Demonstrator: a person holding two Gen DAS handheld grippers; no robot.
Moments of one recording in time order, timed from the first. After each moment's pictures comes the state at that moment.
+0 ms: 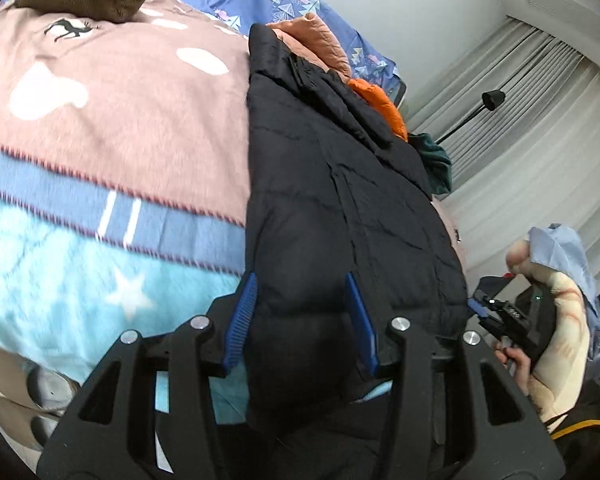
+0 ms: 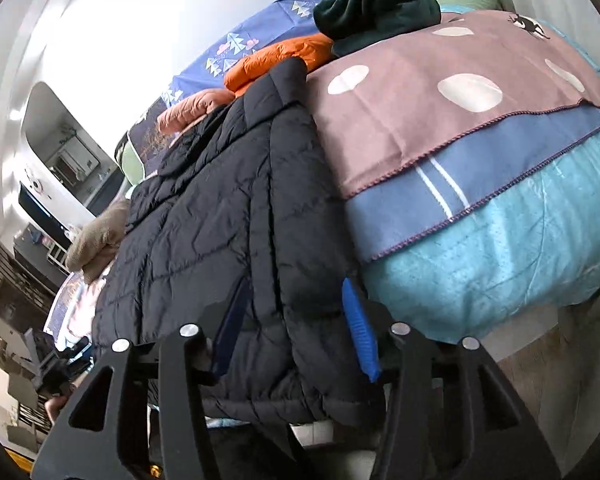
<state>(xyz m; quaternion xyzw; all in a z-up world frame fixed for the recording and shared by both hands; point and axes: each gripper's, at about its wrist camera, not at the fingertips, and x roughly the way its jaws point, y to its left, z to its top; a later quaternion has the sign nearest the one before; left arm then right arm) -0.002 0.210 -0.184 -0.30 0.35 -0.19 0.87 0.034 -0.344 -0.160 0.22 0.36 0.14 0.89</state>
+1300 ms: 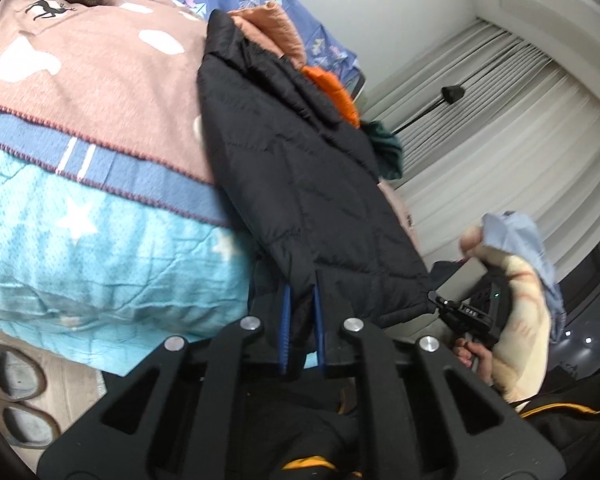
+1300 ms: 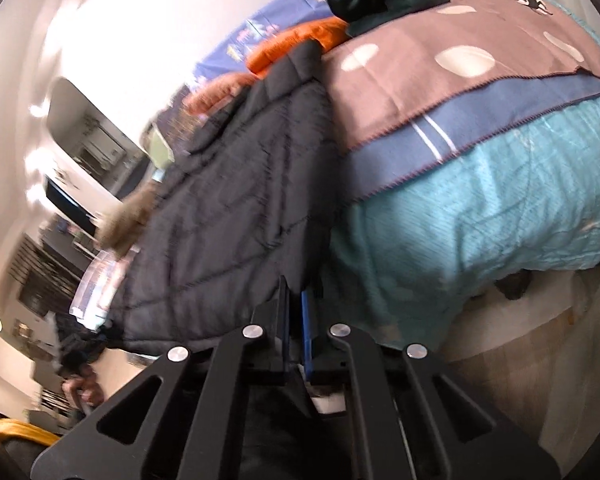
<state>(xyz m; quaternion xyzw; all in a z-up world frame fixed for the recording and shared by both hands) -0.035 0.195 -0.177 -0.33 0.34 -0.27 0.84 -0.013 -0.363 -0.158 0.28 0.36 0.22 0.86</state>
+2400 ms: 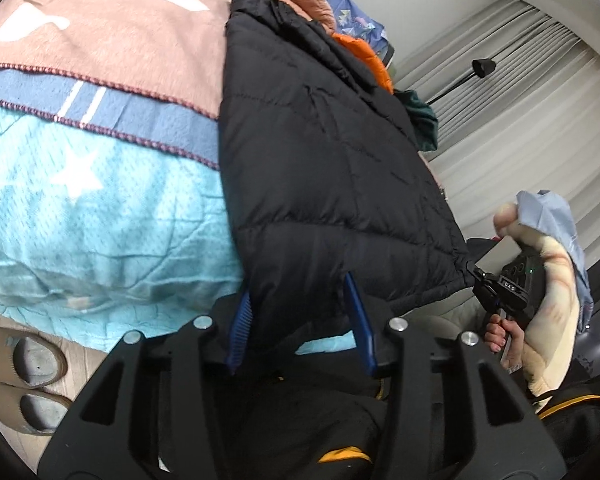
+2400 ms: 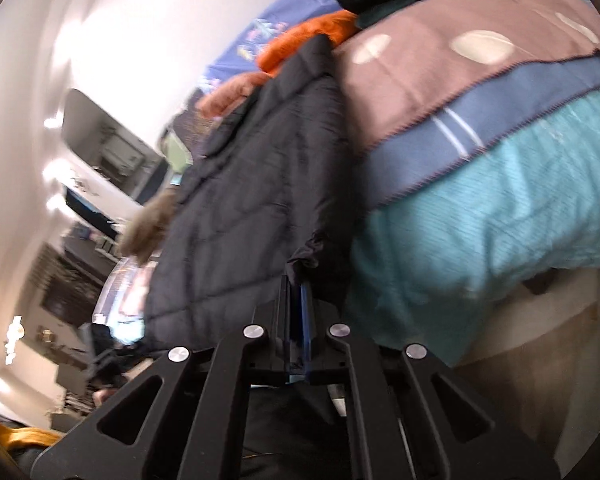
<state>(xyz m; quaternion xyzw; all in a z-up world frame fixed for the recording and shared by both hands) -0.024 0.181 -0.209 -0.29 0.41 -0.23 0.84 0.002 -0.359 -0.176 0.27 0.39 0.19 0.86</state>
